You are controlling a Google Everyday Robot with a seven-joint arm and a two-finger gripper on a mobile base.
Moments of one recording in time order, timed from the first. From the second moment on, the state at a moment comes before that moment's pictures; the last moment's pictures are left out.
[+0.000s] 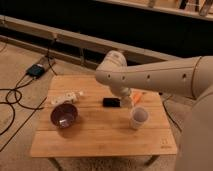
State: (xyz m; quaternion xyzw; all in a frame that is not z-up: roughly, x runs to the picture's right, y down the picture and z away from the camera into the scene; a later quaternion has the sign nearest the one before) arm 0.109 0.053 0.722 -0.01 0.29 0.76 0.58
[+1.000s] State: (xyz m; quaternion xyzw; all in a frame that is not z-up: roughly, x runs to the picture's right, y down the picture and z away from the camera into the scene) arm 0.114 0.048 0.720 0.00 0.29 0.76 0.58
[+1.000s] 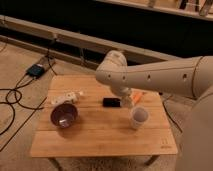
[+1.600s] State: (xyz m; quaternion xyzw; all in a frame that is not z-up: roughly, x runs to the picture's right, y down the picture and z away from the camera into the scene) arm 0.139 0.050 0.710 0.01 0.29 0.77 0.57
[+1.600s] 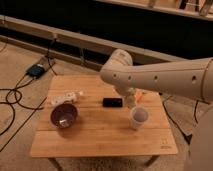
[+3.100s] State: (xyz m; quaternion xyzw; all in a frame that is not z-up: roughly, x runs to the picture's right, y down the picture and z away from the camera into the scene) arm 0.140 0.051 0.710 0.01 0.29 0.77 0.57
